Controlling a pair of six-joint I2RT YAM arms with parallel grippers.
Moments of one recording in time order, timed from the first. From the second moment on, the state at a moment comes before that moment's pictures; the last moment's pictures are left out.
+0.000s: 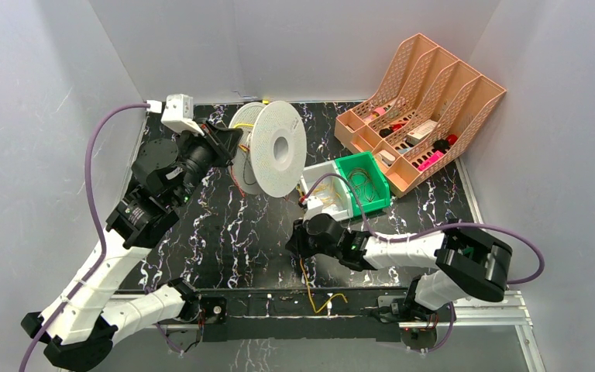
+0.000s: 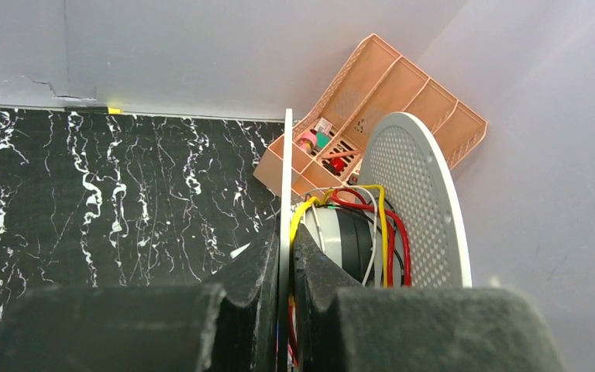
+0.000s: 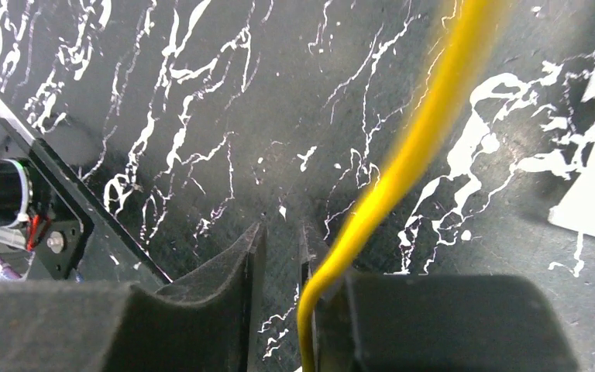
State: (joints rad) left arm -0.68 0.93 1.29 -0.37 -0.27 -0.44; right arm 1.15 1.44 0.57 0.27 0.12 0.68
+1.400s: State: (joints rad) left arm -0.68 0.93 1.29 -0.36 -0.29 -0.41; right arm 0.86 1.15 0.65 0.12 0.35 0.42
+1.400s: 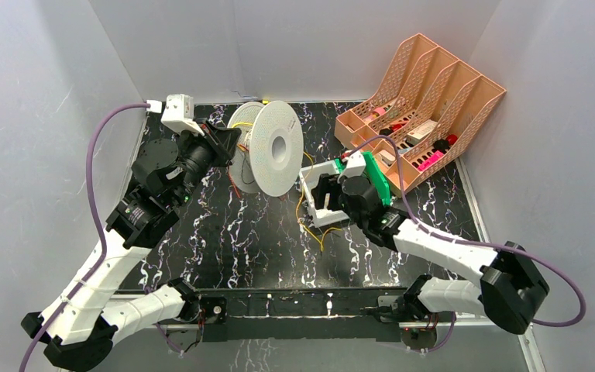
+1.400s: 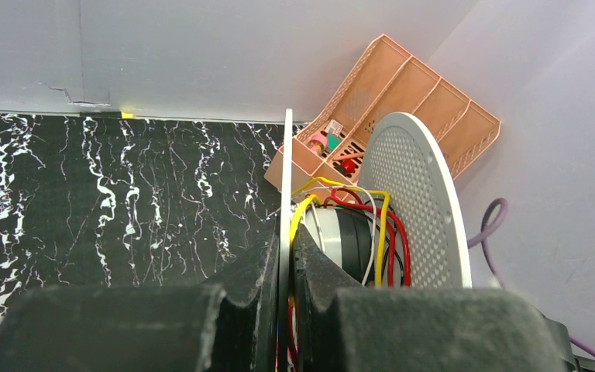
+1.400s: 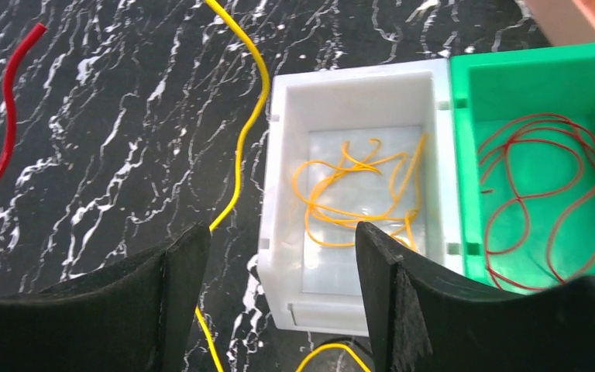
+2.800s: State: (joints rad) left arm -0.68 0.94 1.29 -0.37 -0.29 -0.41; right arm 0.73 1.39 0.70 0.36 0.02 0.51
